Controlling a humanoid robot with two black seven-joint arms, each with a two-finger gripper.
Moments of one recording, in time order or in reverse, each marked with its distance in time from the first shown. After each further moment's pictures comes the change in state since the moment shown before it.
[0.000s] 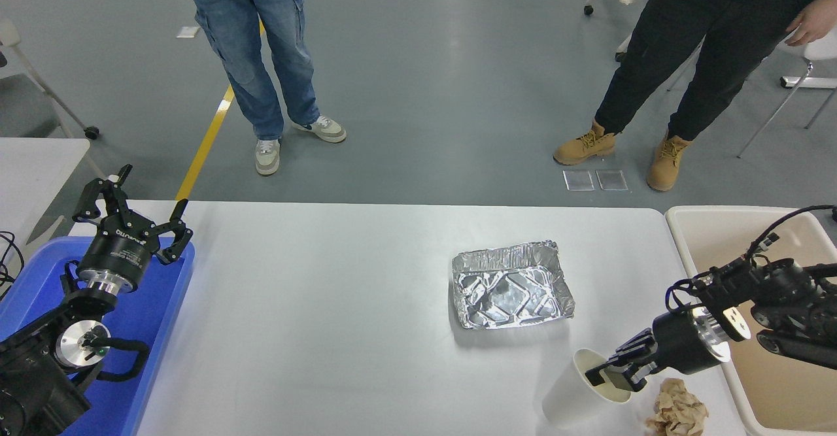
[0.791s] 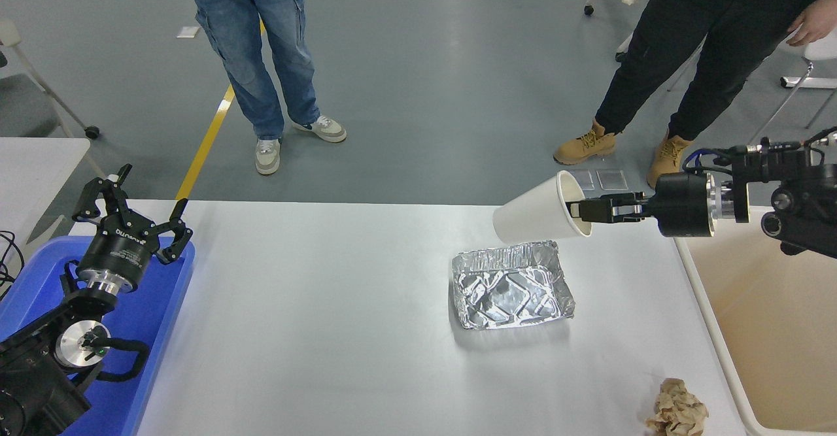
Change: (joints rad) left arm 0.000 0.000 0.000 0.000 0.000 0.000 0.000; right arm 0.215 -0.032 0.054 -0.135 0.594 0.032 0.049
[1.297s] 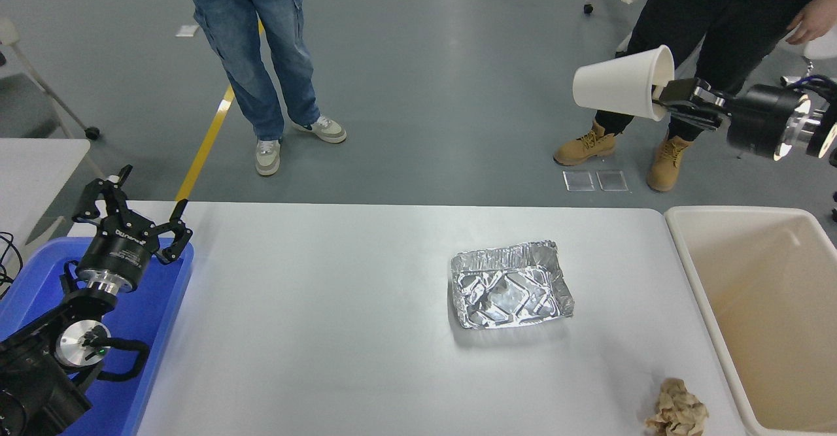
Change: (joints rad) left arm 0.000 0.000 -0.001 0.000 0.000 0.000 0.000; right arm -0.145 0.008 -0.003 -0.489 0.431 0.119 -0.029
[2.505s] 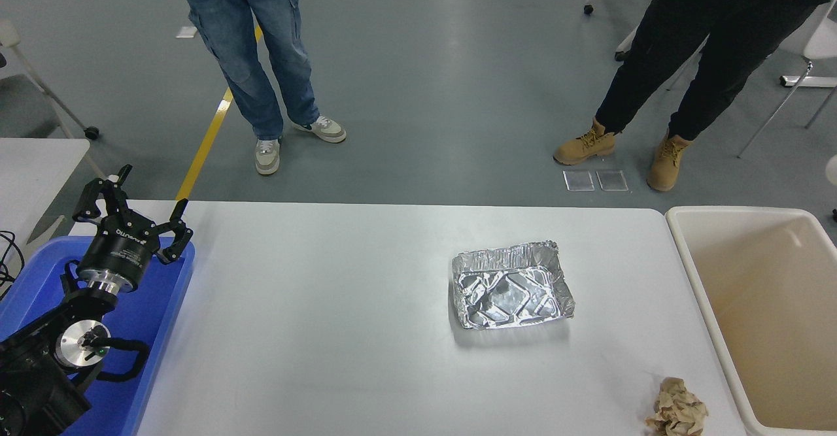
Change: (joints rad) left arm 0.000 0.000 0.000 0.000 0.000 0.000 0.000; right arm -0.390 0.025 0.124 -0.347 0.352 -0.094 -0.683
